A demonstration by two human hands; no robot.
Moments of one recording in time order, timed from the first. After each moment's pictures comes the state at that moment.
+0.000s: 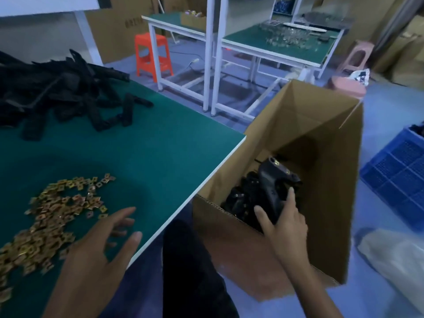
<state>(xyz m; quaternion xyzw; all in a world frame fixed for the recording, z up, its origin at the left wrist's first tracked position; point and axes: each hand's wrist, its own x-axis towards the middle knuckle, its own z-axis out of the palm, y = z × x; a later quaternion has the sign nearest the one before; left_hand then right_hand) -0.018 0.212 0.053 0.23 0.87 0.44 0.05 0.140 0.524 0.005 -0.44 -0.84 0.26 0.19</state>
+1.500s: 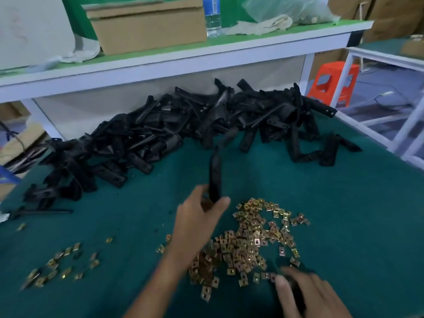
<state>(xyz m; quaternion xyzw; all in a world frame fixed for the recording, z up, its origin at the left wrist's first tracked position) -0.141 0.071 0.071 -0.03 0.87 0.48 -0.07 -0.033 0.290 0.009 0.01 -0.92 0.32 0.23</state>
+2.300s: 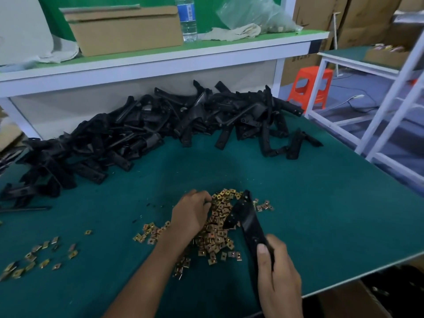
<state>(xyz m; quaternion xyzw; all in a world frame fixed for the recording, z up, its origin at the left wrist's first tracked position) -0.168 0.112 0.033 0.03 0.98 0.21 -0.02 -0.020 0.298 0.009 -0.07 -0.84 0.50 0.18</state>
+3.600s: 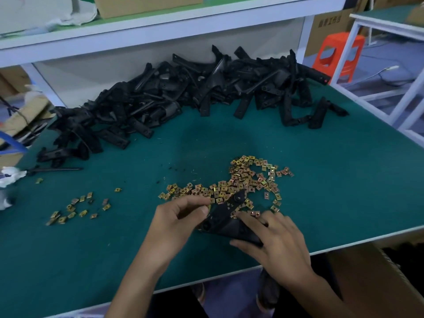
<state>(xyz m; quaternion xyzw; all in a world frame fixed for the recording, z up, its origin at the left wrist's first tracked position) -0.010 0.068 0.078 -0.09 0.77 0.64 0.00 -0.021 0.294 0.008 0.23 -0.93 0.19 0.20</state>
